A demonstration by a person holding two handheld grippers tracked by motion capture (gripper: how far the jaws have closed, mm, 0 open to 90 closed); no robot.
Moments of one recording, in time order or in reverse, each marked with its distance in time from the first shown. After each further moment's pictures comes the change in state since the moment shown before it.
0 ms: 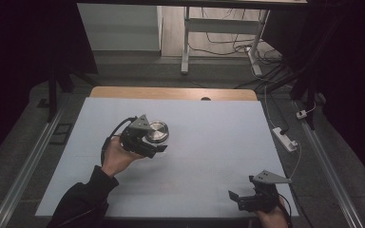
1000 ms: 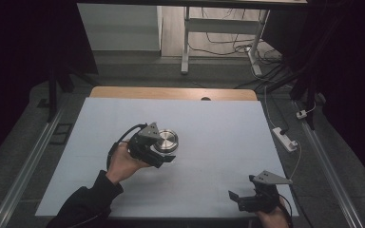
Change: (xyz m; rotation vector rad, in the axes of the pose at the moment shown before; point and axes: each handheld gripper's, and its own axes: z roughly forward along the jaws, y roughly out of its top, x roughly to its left) left arm -0.028 0.008 0.006 0.031 -0.080 0.059; right arm 0.001 0.000 -0.002 -0.022 0.002 -0.016
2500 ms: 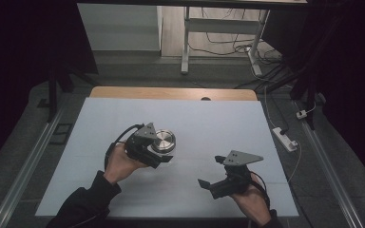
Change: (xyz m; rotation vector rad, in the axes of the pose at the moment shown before) left arm 0.003 -0.006 -0.005 -0.012 -0.001 -0.003; right arm 0.058 0.088 0.031 -0.077 0.263 -0.194
